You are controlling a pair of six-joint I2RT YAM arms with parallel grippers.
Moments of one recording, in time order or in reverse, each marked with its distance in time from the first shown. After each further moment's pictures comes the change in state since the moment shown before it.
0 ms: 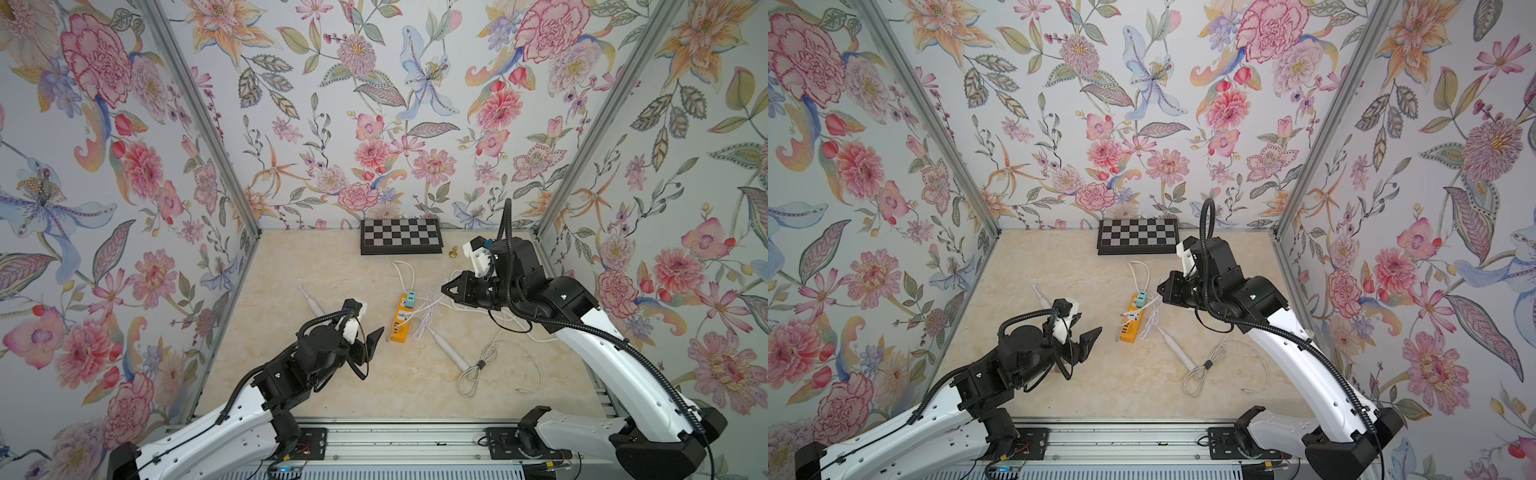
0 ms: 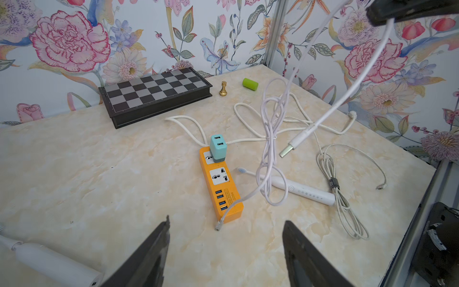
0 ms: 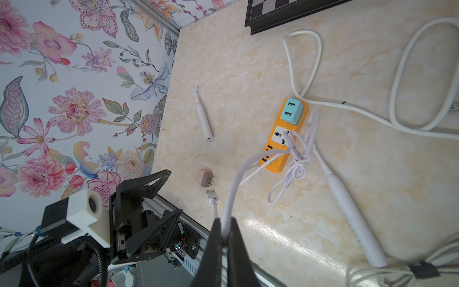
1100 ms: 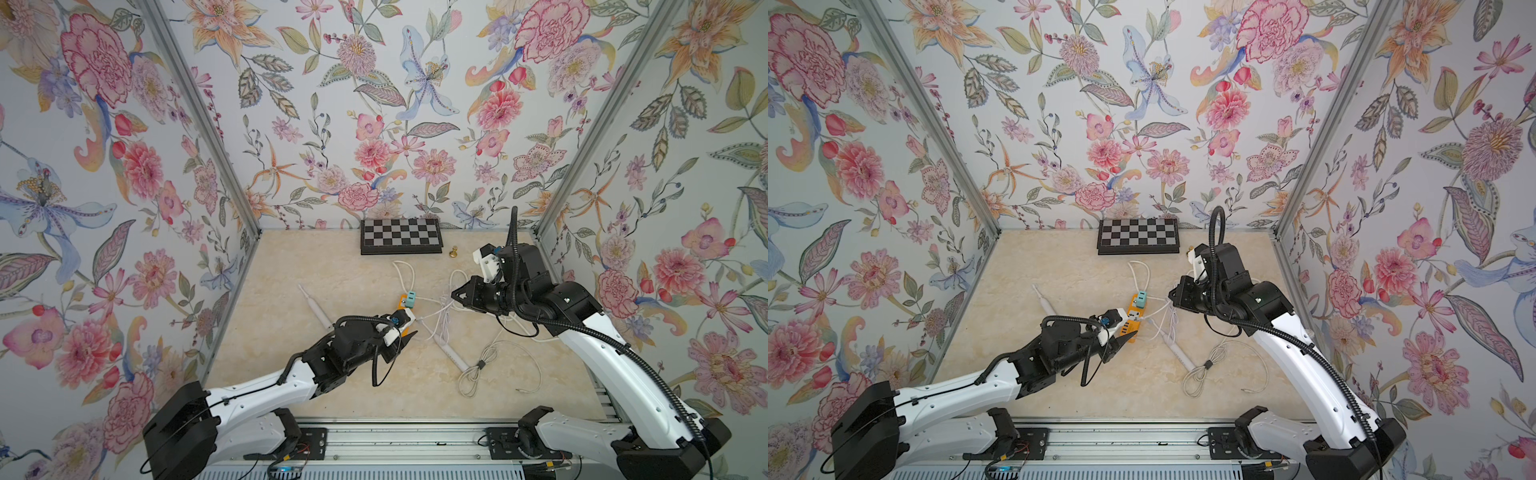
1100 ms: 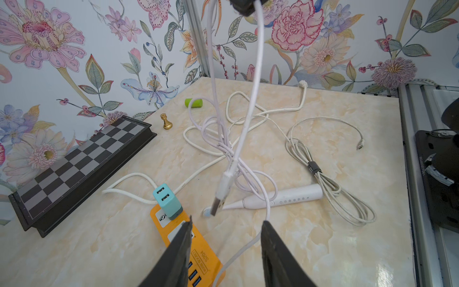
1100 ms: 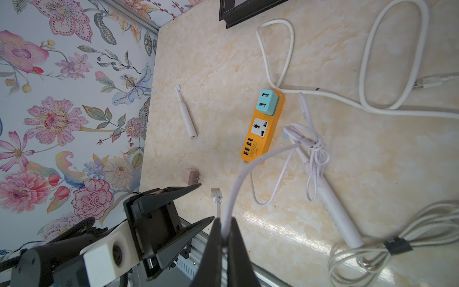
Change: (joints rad) left arm -0.032 0.415 -0.006 0.482 0.229 0.380; right arm -0.074 -0.045 -0.083 -0.017 -0.029 -0.003
